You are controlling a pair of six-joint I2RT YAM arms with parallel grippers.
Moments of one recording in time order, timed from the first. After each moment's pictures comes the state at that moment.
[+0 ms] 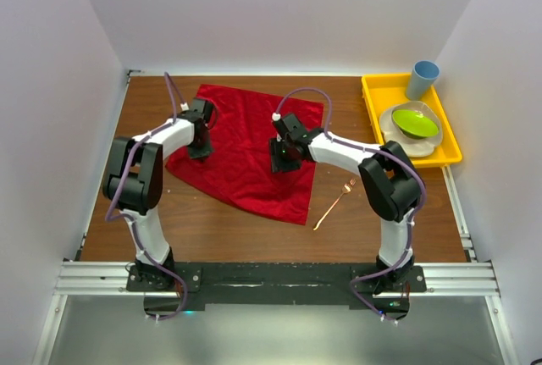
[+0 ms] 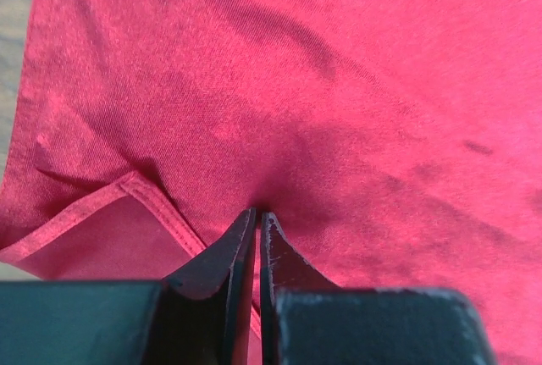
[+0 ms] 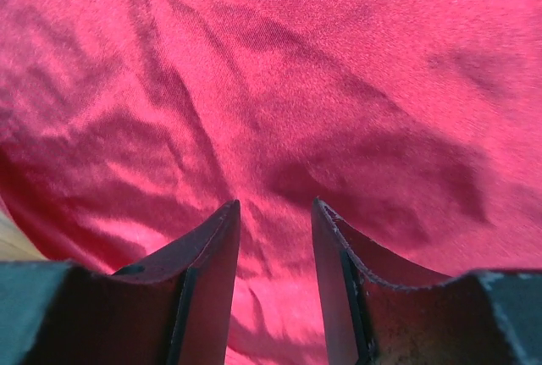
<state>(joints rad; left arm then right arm) -0.22 1.89 1.26 -0.57 -0.24 -0.44 0.67 1.94 1.34 -0.43 -0.04 0.48</state>
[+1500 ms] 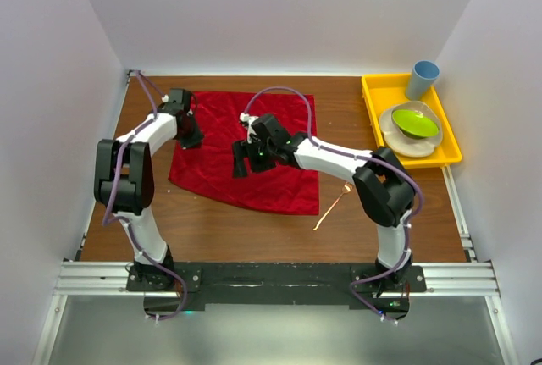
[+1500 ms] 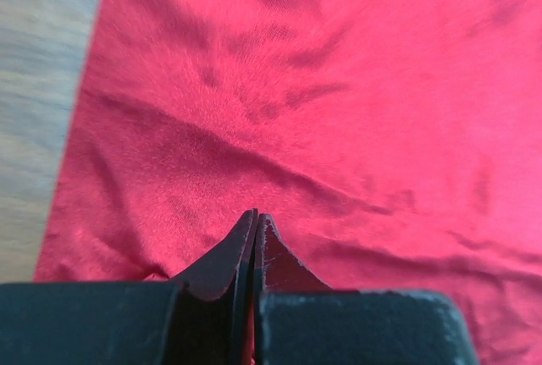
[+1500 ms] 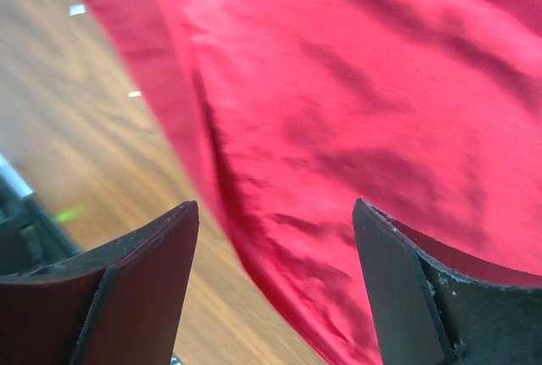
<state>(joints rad) -0.09 1.85 1.29 -0.51 -0.04 -0.52 0.81 1.95 1.42 -0.29 -0.21 0.44</state>
